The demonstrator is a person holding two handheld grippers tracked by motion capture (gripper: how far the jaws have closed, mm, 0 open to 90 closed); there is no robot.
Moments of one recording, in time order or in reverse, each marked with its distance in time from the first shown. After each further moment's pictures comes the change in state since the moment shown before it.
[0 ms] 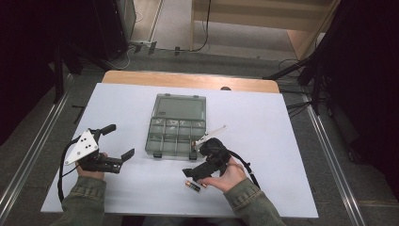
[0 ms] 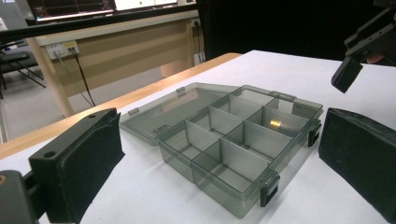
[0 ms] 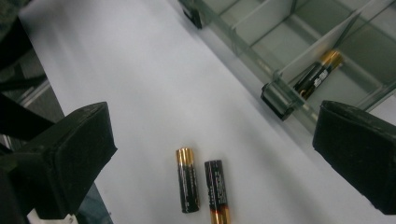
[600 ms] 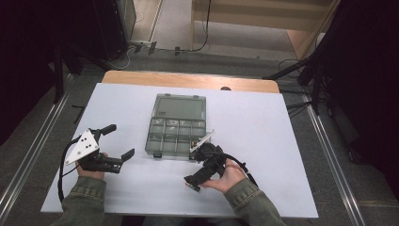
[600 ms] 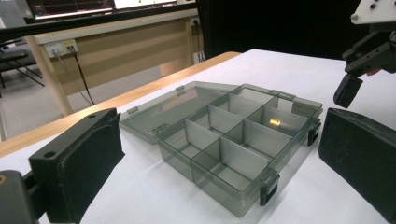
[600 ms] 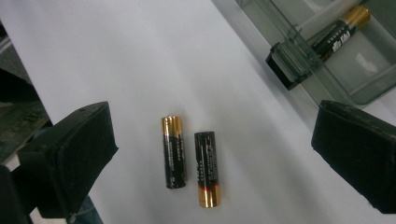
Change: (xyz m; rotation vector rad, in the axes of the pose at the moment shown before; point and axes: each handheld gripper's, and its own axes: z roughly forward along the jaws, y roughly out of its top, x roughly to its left) left arm 0.000 0.000 0.000 0.006 -0.003 -0.002; right arm 0.002 -0.002 0.017 0.159 -0.055 -0.067
